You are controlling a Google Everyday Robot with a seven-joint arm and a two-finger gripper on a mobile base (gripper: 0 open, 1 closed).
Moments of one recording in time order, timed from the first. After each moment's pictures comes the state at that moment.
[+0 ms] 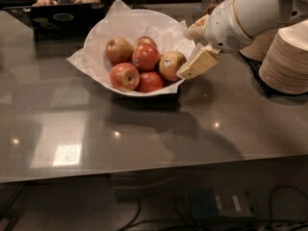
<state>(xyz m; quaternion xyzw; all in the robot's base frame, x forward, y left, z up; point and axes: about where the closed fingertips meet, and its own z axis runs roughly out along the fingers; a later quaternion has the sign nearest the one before) 0.565 -0.092 0.958 -0.62 0.69 0.08 0.37</state>
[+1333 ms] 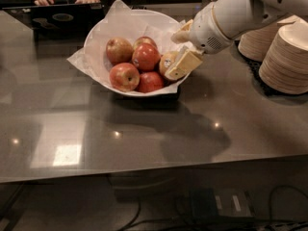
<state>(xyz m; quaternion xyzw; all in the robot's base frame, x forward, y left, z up) 0.592 -0.067 0.934 -0.62 0.69 0.11 0.36</state>
